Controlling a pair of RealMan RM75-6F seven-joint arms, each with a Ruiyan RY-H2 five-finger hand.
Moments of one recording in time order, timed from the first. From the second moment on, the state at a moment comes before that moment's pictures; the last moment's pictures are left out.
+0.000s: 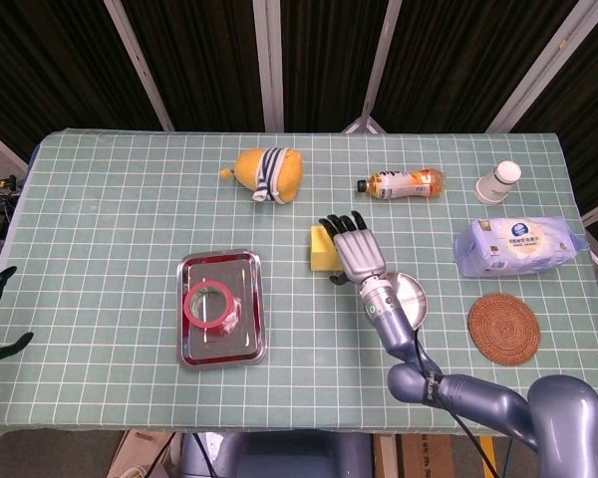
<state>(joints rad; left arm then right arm) -0.09 -1.14 -0.09 -1.58 1.44 1.52 0.12 0.87 -1.74 0.34 -1.26 -0.90 0.90 -0.48</state>
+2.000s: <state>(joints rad) -0.61 -1.35 -0.11 -1.69 1.26 0.86 0.27 0.12 -1.19 0.00 -1.72 -1.39 1.48 -0.08</state>
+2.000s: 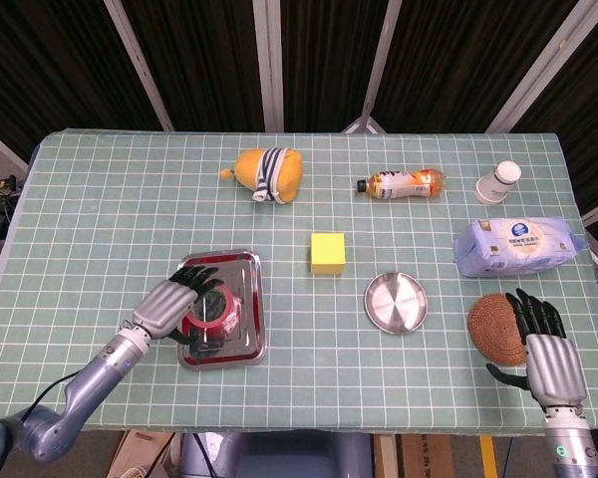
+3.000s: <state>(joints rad) -0.68 -1.50 -0.08 -1.47 1.28 0.86 0.24 0.10 -1.18 0.03 -1.73 -1.38 1.41 0.00</state>
